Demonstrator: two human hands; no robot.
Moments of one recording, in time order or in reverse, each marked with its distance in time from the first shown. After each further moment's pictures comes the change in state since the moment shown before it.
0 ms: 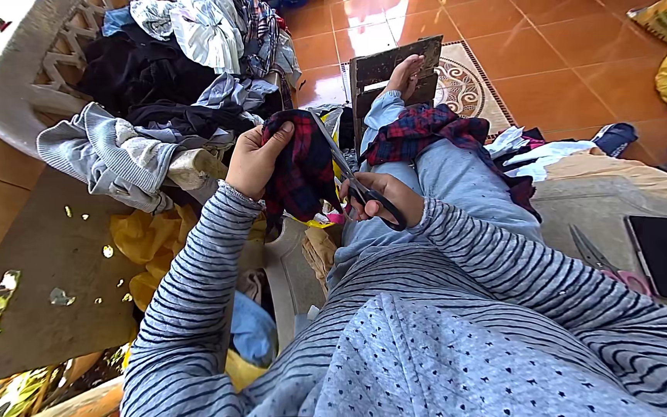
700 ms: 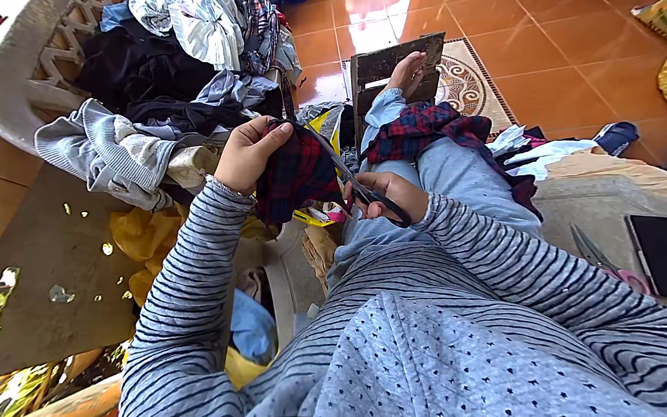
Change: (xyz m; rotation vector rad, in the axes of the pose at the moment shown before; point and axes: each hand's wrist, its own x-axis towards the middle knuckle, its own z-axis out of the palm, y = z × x) left_hand 0.002 0.005 -0.016 -0.023 -0.119 -0.005; right_hand -0.002 -0.004 -0.008 -0.062 -0.043 0.085
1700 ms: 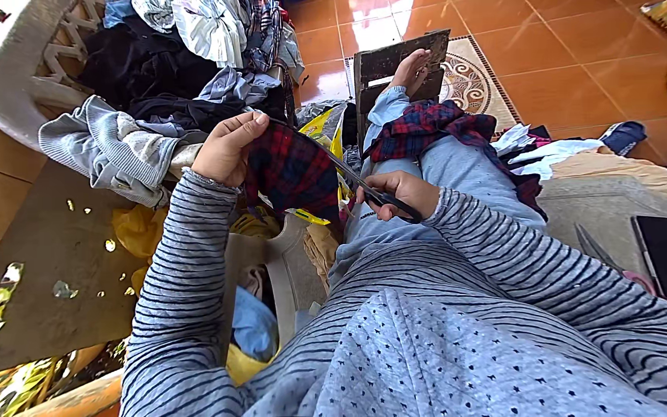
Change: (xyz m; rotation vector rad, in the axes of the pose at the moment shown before) left_hand 0.001 0.007 -0.032 -0.178 -0.126 -0.071; right_hand -0.009 0.008 -0.017 0.041 -0.074 0.062
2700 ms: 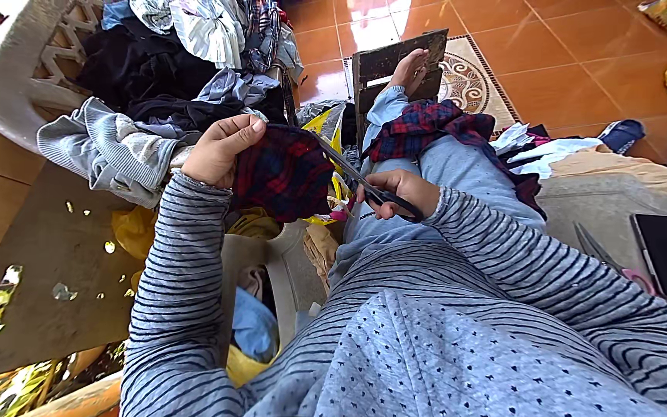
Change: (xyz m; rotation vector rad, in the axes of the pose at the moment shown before) left_hand -0.005 0.010 -0.006 0.095 -0.097 0.016; right_hand 0.001 0.001 -0.002 0.001 -0.013 -0.078
